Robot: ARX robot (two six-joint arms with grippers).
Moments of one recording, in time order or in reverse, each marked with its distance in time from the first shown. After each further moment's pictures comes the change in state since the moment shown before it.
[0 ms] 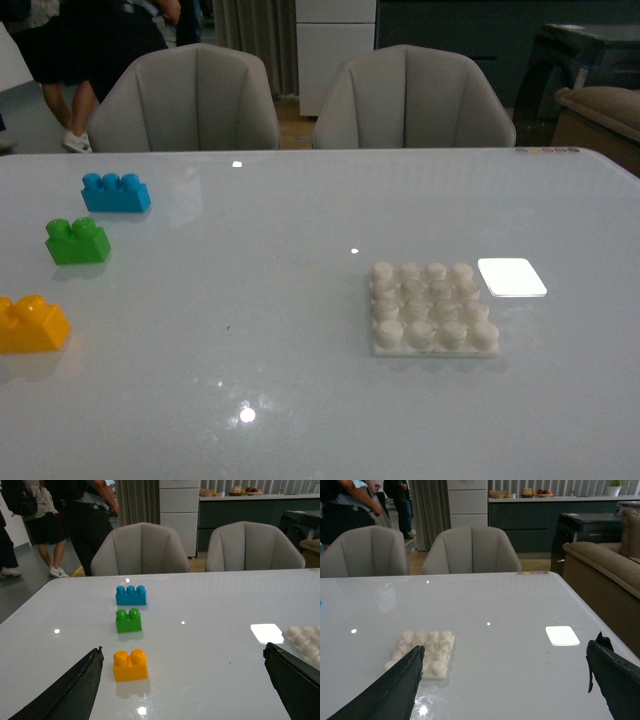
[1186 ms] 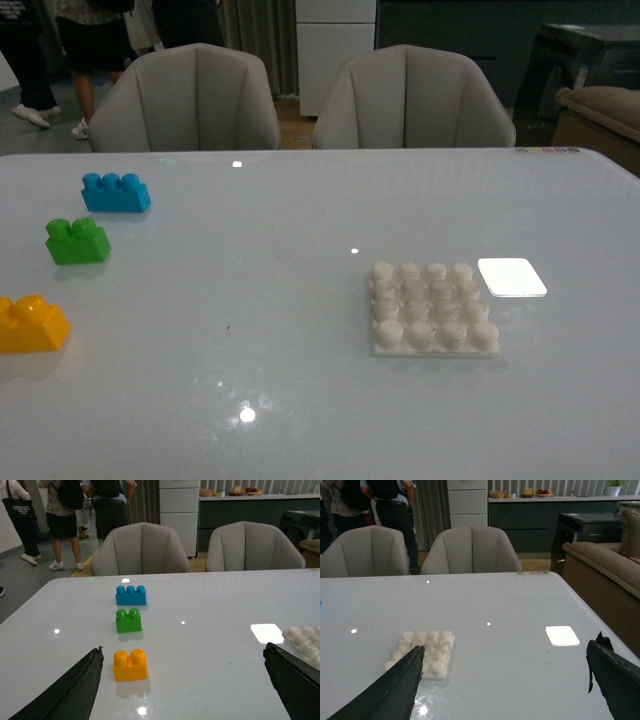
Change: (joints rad) left arm 0.000 0.000 0.000 0.000 0.000 0.000; right arm 0.000 0.000 0.000 0.000 0.000 0.000
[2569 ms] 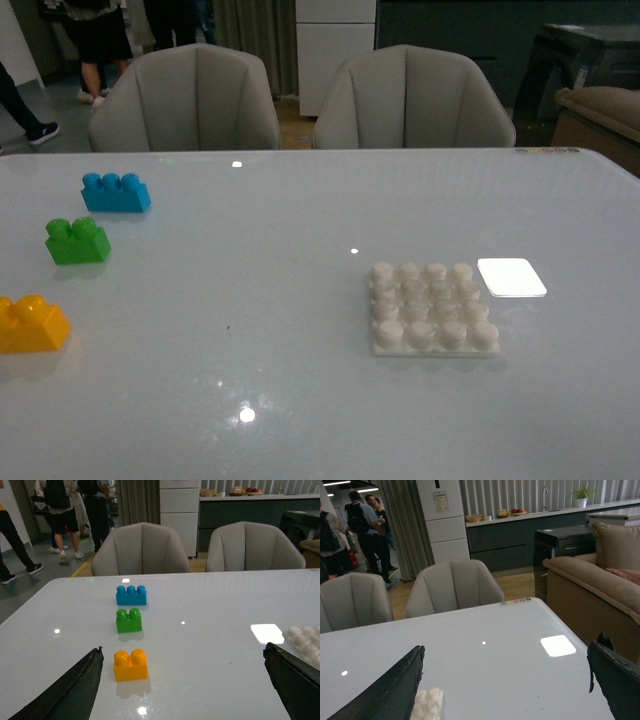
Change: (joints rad) left arm 0.000 0.000 0.000 0.000 0.000 0.000; right arm -0.125 0.558 0.212 0.424 -0.016 0.105
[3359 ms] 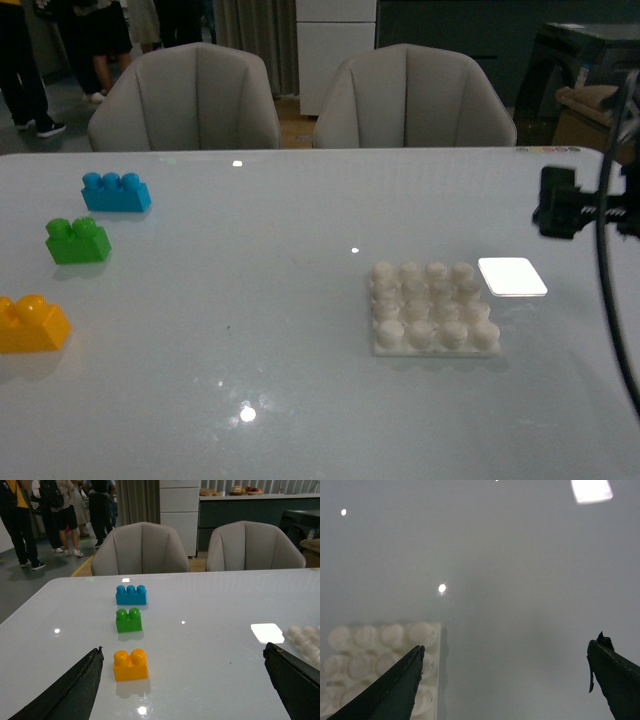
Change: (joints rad) left arm 0.000 0.000 0.000 0.000 0.000 0.000; right arm 0.143 1.396 0.846 -0.201 -0.030 0.013
